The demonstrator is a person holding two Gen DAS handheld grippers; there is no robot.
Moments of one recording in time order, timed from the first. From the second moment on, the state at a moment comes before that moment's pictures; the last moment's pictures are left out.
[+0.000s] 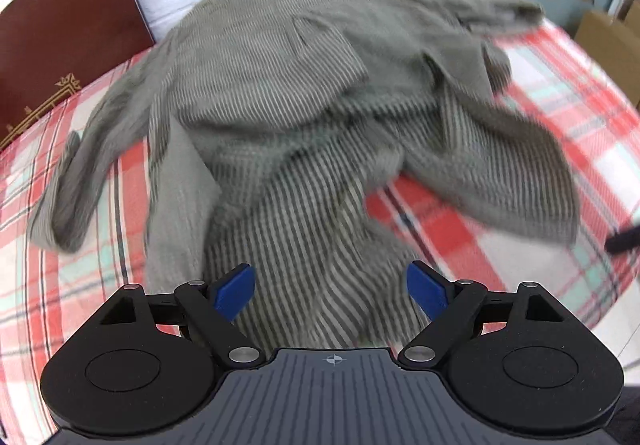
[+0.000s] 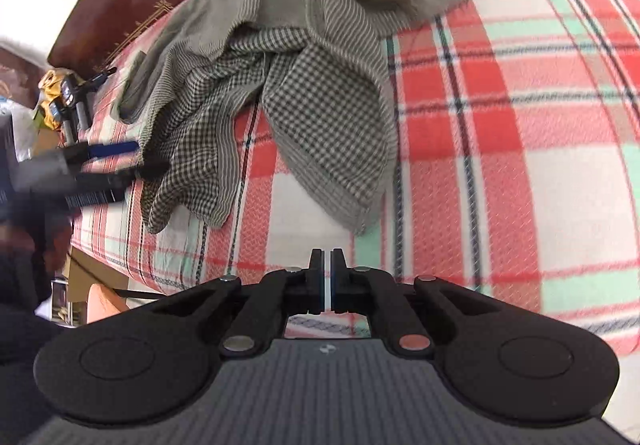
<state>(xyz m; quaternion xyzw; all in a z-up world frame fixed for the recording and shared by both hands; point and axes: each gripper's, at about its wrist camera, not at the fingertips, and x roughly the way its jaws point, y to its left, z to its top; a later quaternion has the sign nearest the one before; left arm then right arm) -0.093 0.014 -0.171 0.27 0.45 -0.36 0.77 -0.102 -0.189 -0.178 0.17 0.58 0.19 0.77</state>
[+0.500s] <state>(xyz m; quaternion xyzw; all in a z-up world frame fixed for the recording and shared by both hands) -0.097 0.039 -0.179 0.25 0.48 -0.29 0.78 -0.089 -0.205 -0.171 0.14 0.55 0.21 0.79</state>
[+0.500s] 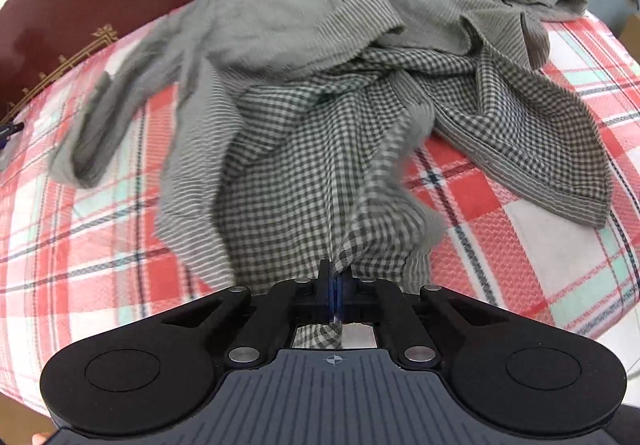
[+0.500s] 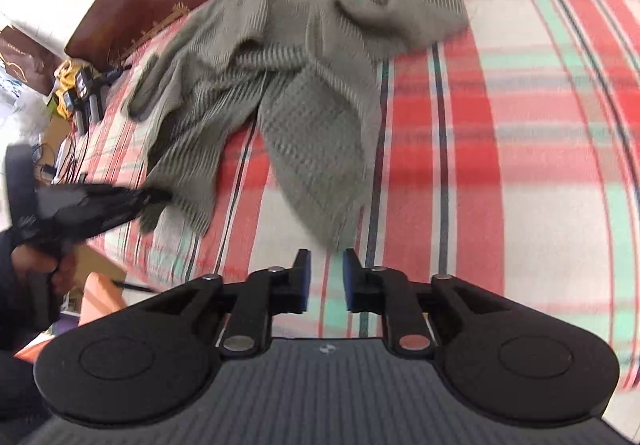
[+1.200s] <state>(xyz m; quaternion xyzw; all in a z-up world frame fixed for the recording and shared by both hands) -0.084 0.050 -0.180 0.26 0.48 -0.33 0.77 -0.054 -0.174 -0.148 0.10 0.52 0.13 0.84</state>
